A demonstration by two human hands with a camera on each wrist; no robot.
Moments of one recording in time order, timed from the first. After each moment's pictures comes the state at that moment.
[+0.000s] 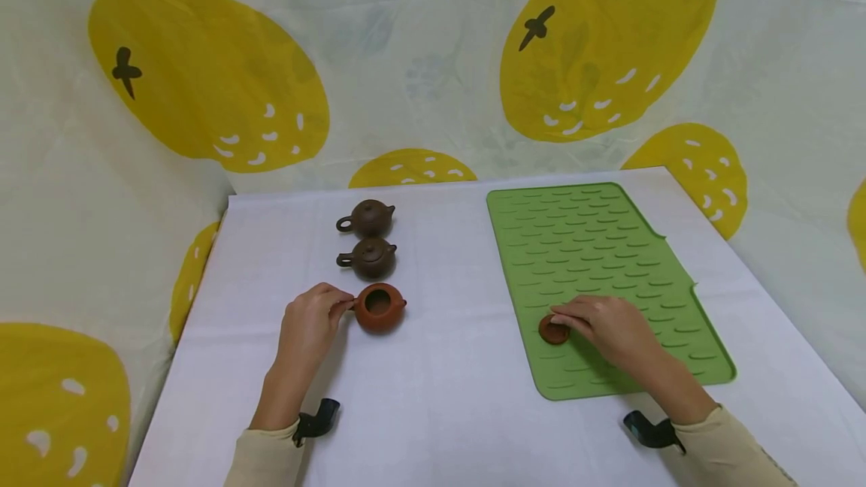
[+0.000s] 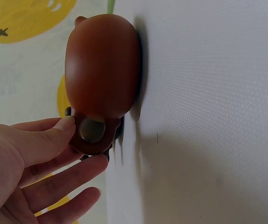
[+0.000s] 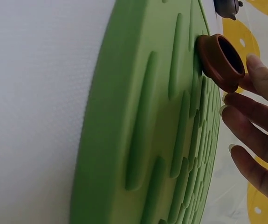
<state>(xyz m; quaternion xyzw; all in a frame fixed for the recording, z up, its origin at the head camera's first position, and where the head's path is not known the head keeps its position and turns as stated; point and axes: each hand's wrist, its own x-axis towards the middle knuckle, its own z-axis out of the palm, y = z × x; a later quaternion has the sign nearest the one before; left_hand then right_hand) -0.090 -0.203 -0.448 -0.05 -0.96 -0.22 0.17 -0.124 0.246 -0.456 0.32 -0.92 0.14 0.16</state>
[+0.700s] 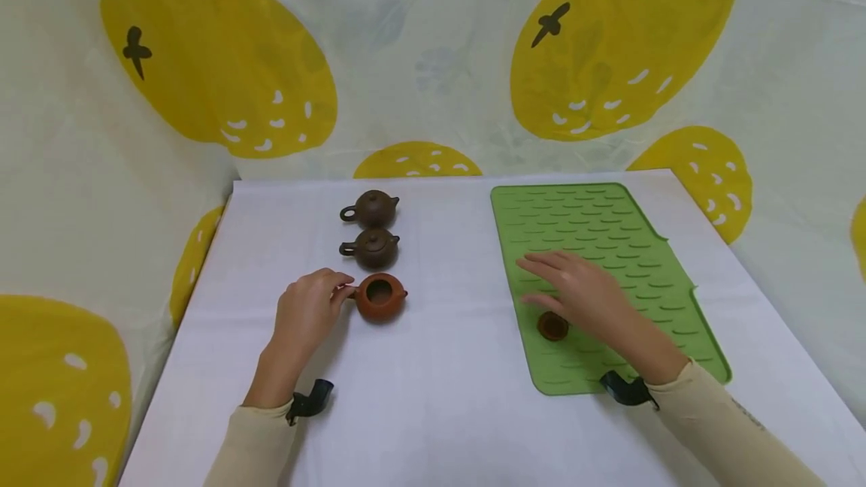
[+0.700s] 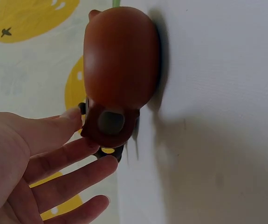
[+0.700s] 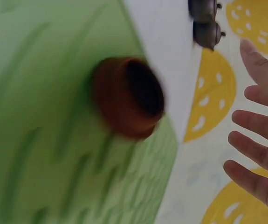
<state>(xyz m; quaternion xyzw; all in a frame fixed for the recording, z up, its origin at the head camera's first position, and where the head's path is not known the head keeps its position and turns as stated) -0.093 -0.206 -0.433 -0.04 -0.98 -0.17 0.14 -0.152 0.204 -0.415 0.36 -0.92 0.09 0.14</state>
